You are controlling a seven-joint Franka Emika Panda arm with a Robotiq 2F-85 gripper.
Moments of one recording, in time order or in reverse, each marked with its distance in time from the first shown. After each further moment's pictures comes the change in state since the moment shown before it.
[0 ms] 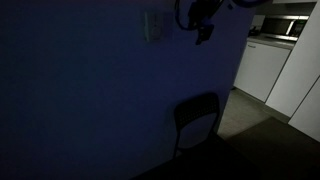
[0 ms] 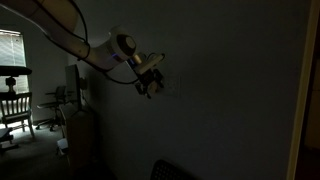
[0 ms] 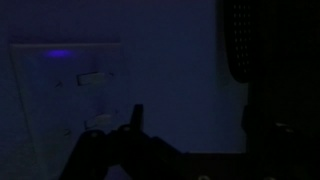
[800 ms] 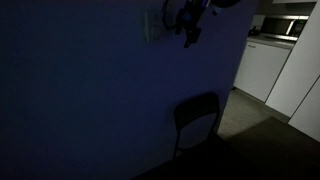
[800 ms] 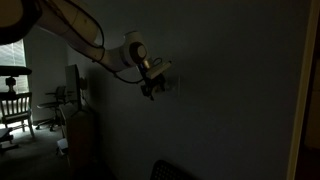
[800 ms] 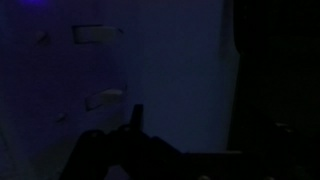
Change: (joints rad) arm -0.010 0.178 0.006 0.206 0.189 -0.003 -0.223
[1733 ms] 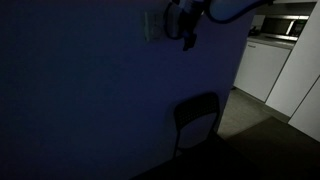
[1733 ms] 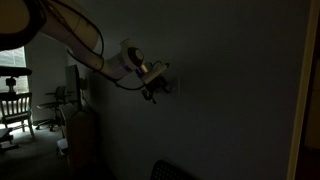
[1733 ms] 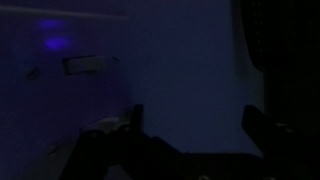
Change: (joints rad) arm 0.069 0.024 -0.055 -0.009 -0.236 -0.001 0.331
